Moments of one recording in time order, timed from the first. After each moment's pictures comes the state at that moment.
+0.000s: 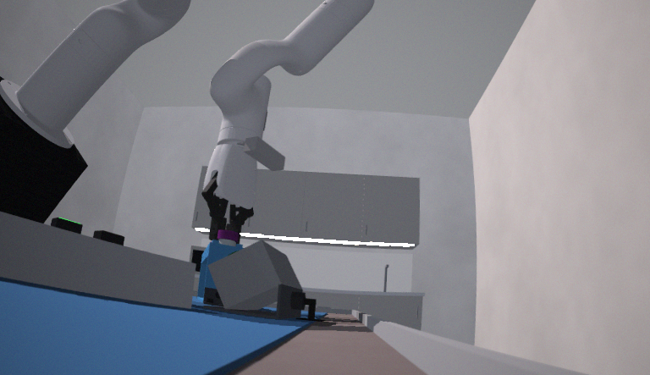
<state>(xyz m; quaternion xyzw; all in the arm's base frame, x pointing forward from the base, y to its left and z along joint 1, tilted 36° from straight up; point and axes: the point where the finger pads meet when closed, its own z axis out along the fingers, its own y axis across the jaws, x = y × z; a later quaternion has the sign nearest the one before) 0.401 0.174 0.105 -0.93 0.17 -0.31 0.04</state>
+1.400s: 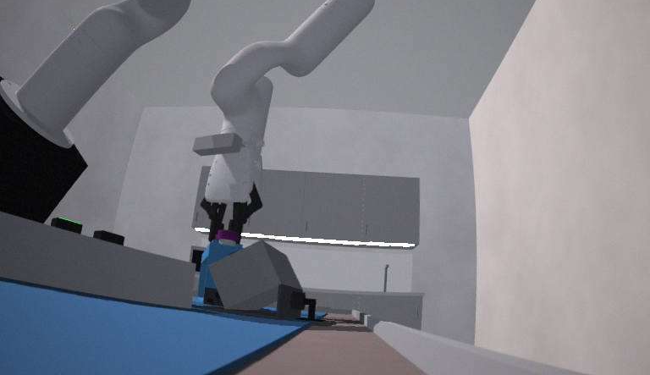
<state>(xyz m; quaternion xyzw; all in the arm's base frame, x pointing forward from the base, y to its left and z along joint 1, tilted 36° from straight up) 0.402 0.173 0.104 -0.57 0.76 -0.20 0.23</state>
